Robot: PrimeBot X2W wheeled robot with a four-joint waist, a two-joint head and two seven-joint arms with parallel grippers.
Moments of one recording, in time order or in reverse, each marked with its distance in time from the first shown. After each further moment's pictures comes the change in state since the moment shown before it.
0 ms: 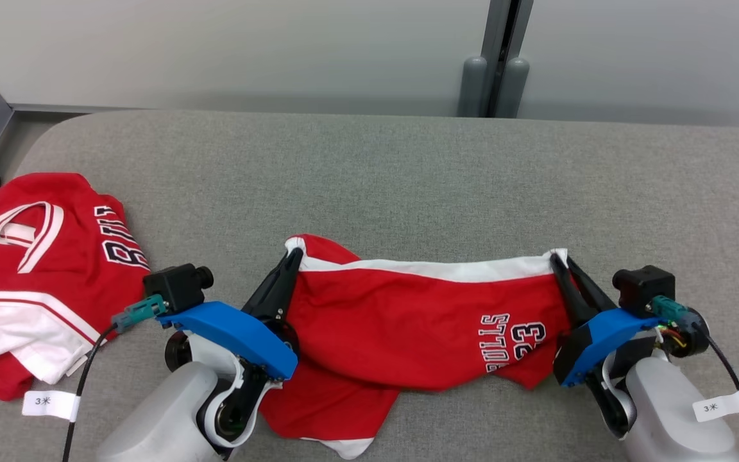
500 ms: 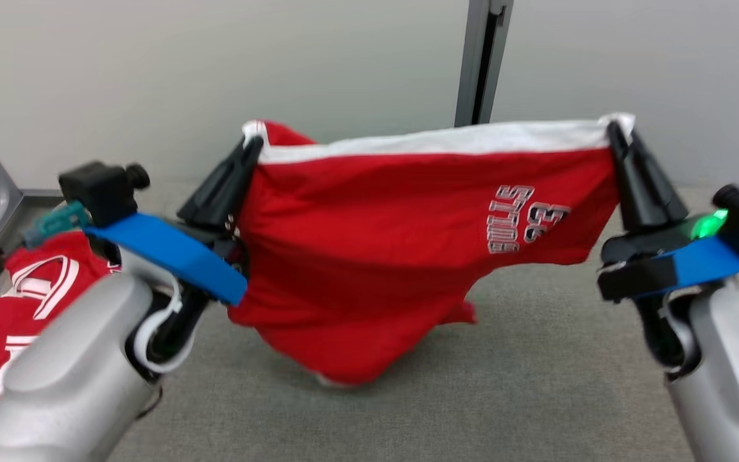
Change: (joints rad) left arm -0.195 0.206 -0.043 -0.211 0.081 0.000 -0.037; right arm 0.011 -0.081 -0.051 -0.533 0.135 0.000 0.000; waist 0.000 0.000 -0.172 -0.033
